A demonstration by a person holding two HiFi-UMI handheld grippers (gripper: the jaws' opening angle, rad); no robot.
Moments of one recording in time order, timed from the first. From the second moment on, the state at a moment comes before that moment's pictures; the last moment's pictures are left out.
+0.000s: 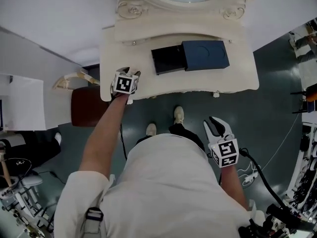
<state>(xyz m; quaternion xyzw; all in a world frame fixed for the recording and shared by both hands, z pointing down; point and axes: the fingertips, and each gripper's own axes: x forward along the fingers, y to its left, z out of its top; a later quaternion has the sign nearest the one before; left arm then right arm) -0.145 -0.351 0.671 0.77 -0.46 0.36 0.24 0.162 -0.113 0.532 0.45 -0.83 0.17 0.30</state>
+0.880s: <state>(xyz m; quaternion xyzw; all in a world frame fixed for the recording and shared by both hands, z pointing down) -0.078 -0.375 0.601 0.78 -0.49 0.33 0.22 0.247 -0.227 0.545 0.37 -0.87 0.17 0.28</state>
